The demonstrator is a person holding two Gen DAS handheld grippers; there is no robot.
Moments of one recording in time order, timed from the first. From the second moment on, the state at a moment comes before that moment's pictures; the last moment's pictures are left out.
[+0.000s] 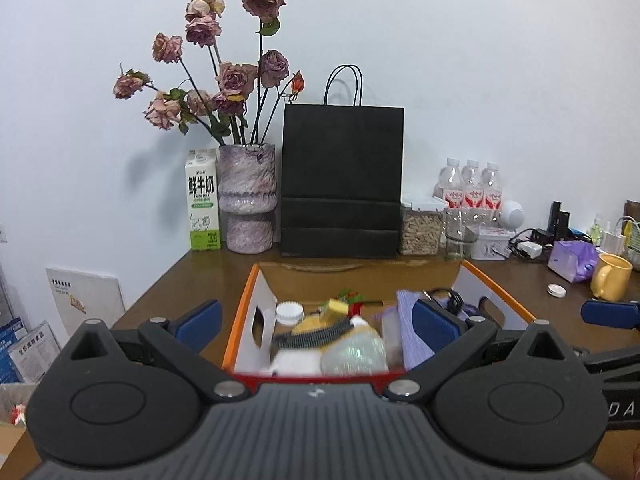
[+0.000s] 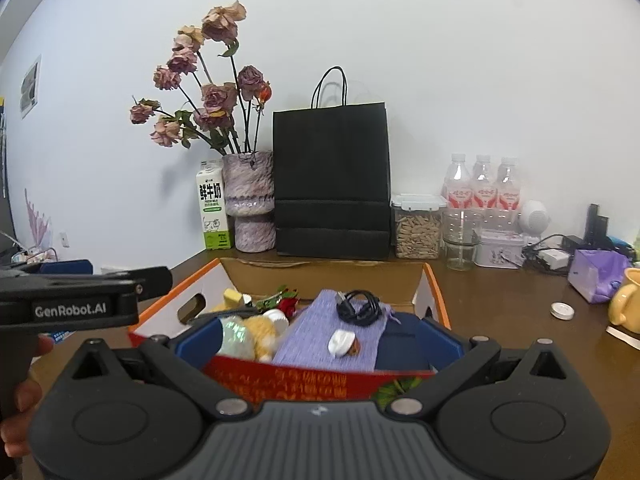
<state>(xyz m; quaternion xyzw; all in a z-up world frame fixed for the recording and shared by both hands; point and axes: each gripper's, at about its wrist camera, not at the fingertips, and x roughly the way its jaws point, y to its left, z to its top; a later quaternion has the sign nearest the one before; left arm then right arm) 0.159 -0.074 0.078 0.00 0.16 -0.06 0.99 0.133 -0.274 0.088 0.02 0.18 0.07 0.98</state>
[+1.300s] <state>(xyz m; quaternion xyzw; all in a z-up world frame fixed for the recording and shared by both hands) 0.058 -0.060 0.038 0.00 0.21 -0.06 0.98 0.023 -0.252 0.065 0.01 0.20 0.07 0.98</state>
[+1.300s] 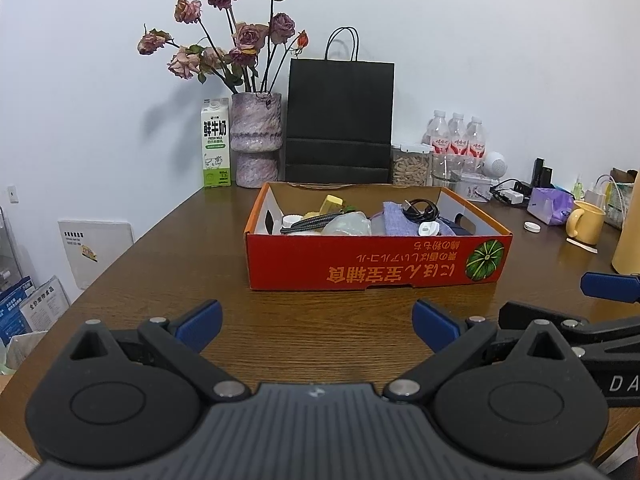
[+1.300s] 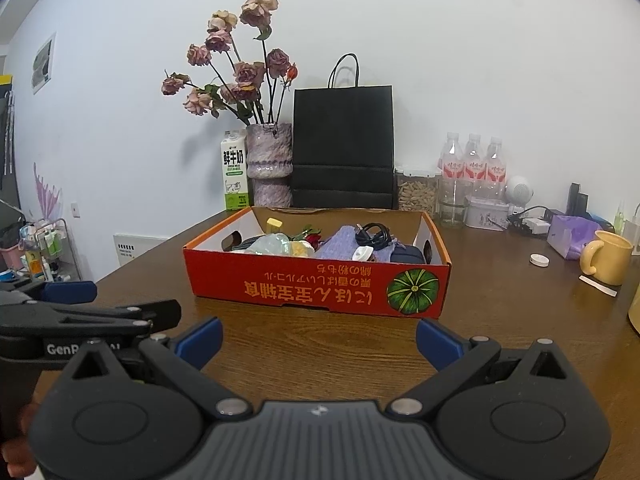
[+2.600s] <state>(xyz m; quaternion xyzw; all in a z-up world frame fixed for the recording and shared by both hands) 0.058 -0.061 0.039 0.01 0.21 -0.05 0.98 0.023 -0.252 0.064 0.01 0.20 0.07 0.98</state>
